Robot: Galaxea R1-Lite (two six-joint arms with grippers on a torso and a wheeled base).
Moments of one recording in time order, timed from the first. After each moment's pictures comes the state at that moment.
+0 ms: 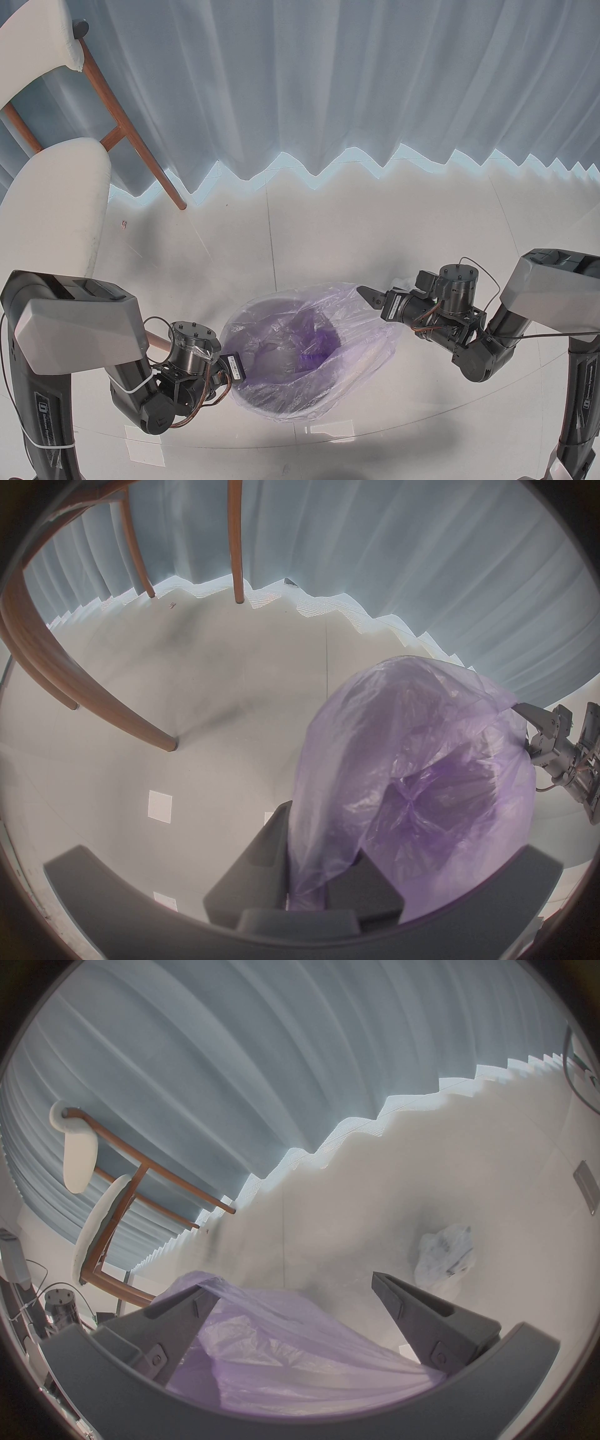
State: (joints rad) left arm -0.48 2.25 -0.53 -1.13 0.23 -0.52; right arm 0.27 2.28 -0.83 -1.21 0.09 0.41
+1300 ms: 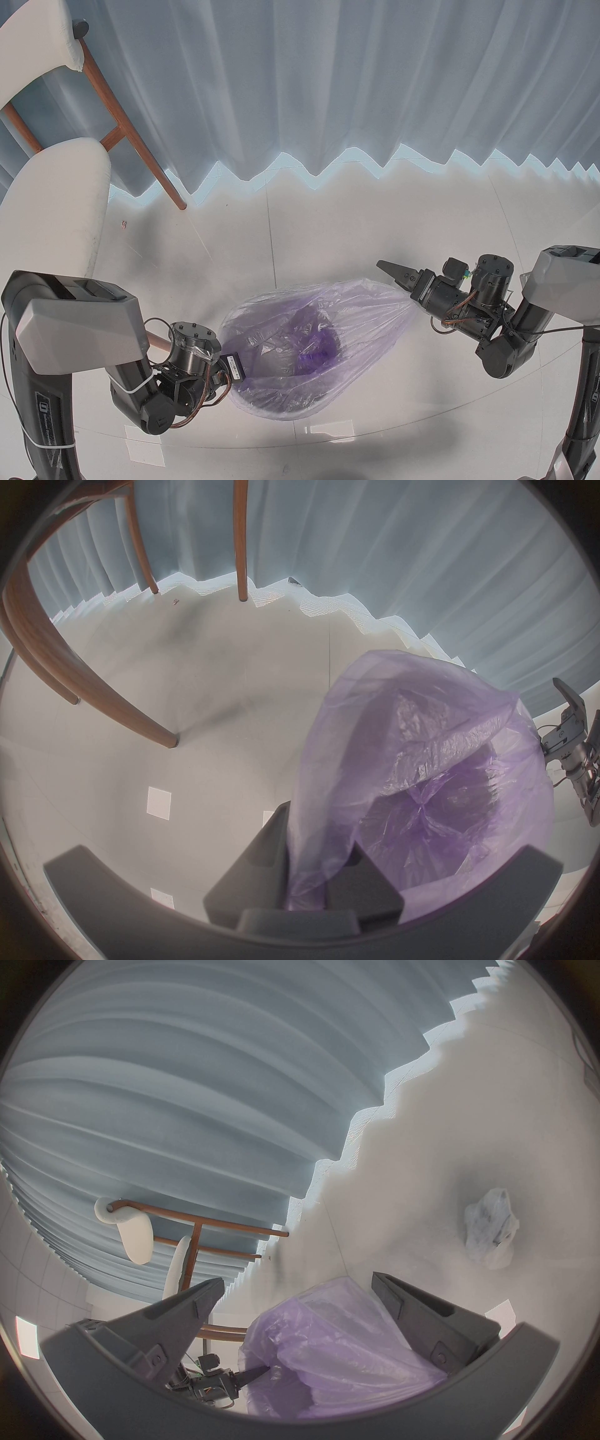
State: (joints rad) left arm -0.48 2.25 -0.53 -1.13 0.23 -0.54; right arm 0.16 2.22 -0.73 -1.42 0.40 0.78
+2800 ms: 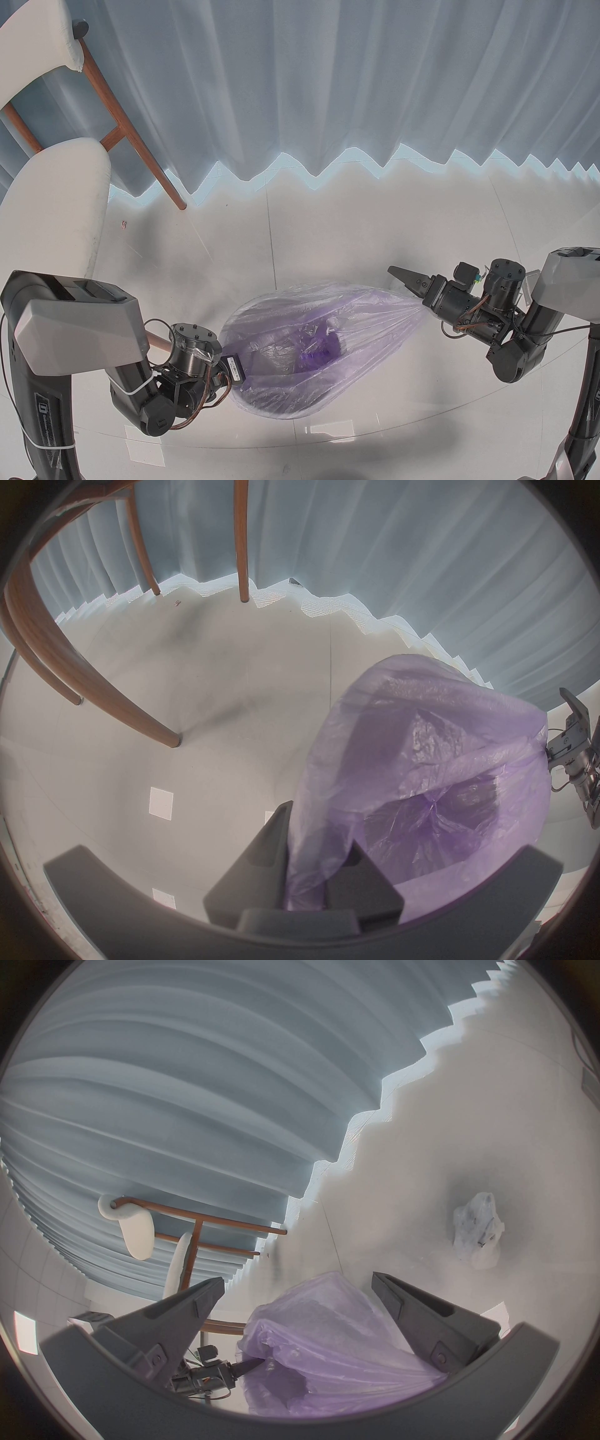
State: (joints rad) left arm -0.48 2.25 -0.52 -1.13 0.25 -0.54; right arm 0.13 2.19 -0.64 -1.47 0.45 0.76
